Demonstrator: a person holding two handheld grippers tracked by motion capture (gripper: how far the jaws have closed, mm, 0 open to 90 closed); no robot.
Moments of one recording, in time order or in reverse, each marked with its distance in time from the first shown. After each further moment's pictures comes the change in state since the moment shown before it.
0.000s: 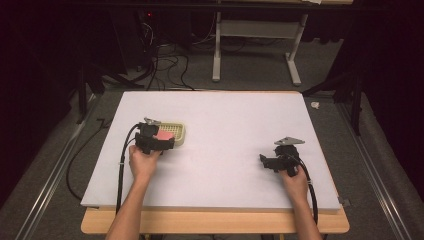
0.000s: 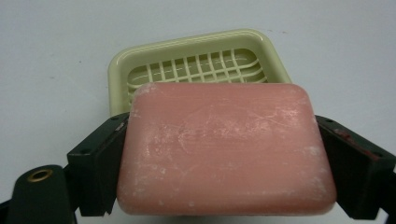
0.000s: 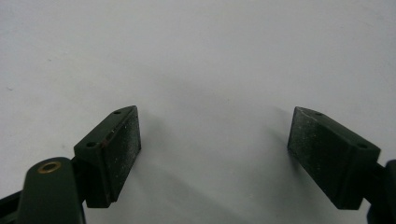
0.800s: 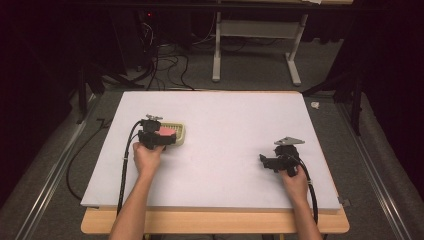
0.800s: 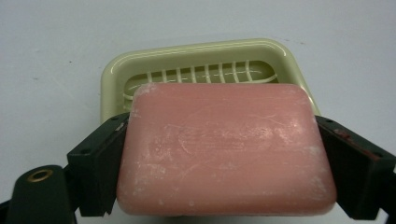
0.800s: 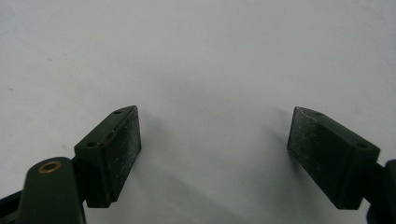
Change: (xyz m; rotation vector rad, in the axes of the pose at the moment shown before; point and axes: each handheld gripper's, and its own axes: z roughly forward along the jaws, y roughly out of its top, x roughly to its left) left arm 0.006 0.007 0.024 0.006 0.000 -0.066; right arm 0.000 0.000 0.000 0.000 0.001 -0.001
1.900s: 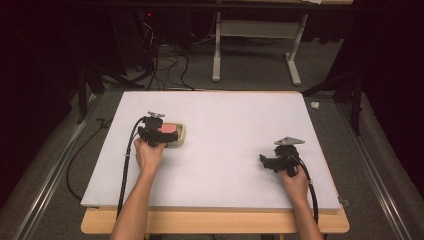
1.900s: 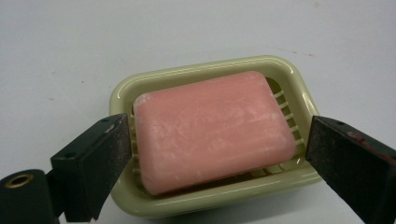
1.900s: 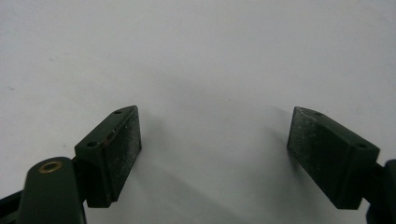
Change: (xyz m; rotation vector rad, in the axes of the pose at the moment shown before) left arm -0.005 0.009 0.002 -0.016 0.051 0.038; right arm 0.000 0.000 0.000 0.000 0.003 -0.001
